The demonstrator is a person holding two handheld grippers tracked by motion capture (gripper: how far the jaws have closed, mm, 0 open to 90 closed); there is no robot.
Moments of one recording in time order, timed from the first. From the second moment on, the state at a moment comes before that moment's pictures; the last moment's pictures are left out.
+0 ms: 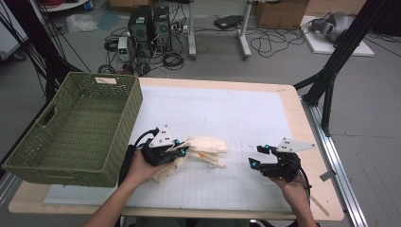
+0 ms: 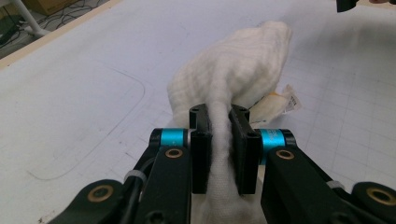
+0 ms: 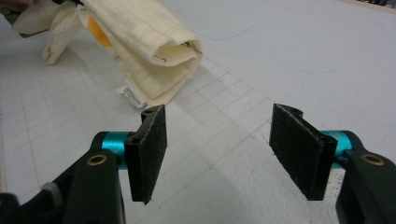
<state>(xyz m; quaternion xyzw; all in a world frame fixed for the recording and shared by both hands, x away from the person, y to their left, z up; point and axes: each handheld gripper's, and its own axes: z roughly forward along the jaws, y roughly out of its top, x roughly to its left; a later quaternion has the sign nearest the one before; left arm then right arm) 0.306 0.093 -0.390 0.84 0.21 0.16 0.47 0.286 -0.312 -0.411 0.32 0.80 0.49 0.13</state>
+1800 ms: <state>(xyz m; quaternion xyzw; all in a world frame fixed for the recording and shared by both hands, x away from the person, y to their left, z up) 0.302 0.130 -0.357 0.81 0.23 0.16 0.52 0.282 -0.310 -0.411 0.32 0.80 0.49 0.14</state>
